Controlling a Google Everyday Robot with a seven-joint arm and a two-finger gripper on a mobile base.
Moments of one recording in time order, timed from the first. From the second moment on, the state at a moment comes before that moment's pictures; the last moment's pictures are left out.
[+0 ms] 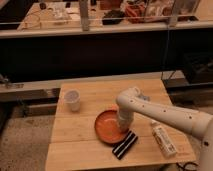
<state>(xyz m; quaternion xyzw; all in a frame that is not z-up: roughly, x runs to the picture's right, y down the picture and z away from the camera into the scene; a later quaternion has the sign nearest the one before) 0.126 0.244 0.823 -0.25 -0.33 -0.68 0.61</state>
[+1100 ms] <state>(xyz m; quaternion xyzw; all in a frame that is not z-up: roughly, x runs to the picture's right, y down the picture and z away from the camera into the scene) 0.285 0.225 0.788 -0.26 -0.30 -0.65 0.65</state>
